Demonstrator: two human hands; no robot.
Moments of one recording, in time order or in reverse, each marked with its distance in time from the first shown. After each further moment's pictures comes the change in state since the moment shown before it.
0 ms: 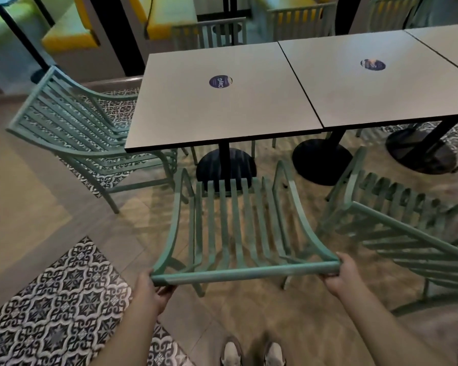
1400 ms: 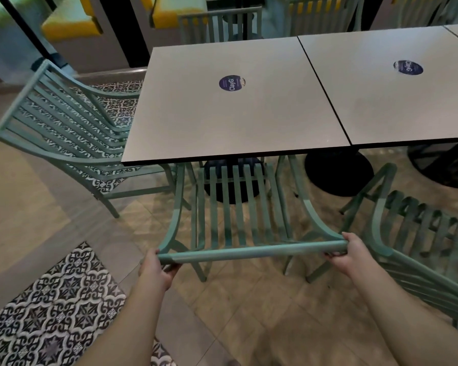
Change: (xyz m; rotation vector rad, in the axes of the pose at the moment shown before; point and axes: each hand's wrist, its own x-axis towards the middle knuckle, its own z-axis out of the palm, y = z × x) left_hand 0.044 0.070 0.133 0.025 0.039 0.072; right_hand 0.036 -0.069 0.155 -0.060 0.042 0.019
